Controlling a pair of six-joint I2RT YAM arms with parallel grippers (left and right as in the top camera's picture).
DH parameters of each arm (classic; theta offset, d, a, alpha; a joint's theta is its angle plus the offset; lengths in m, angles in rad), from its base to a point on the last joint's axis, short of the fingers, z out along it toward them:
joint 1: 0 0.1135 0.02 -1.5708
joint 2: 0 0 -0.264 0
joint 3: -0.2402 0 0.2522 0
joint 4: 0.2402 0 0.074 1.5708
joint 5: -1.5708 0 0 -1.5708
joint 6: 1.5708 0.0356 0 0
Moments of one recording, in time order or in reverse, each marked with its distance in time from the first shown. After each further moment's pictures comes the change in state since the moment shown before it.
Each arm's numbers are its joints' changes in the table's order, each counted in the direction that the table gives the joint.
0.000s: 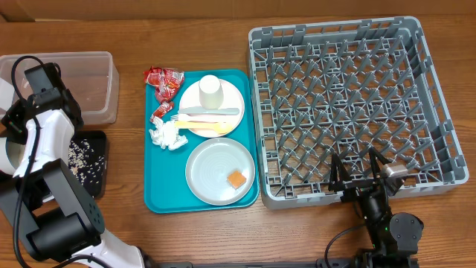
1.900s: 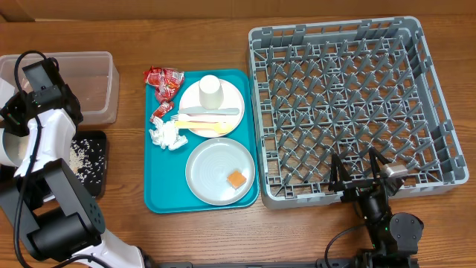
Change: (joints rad) left arm -0.009 0.000 -0.001 -0.145 -0.008 0.127; right arm 0.000 0.000 0.000 0.000 0.000 0.000
